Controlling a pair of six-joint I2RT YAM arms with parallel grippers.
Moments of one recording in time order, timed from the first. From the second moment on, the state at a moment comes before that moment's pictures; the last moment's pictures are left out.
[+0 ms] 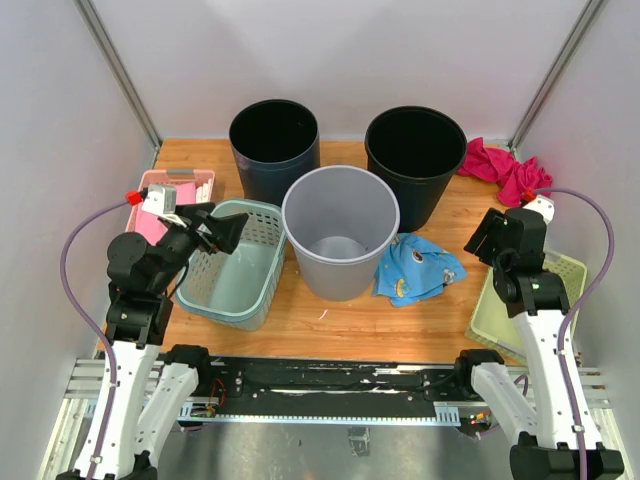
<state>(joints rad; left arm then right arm) -0.09 0.57 0.79 -0.16 0.36 -0.34 0.02 0.76 0.90 -0.71 0.27 0.38</state>
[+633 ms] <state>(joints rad) -0.54 0.91 1.24 -0.26 0.25 -0.32 0.02 0.76 0.89 -0.70 0.27 0.34</state>
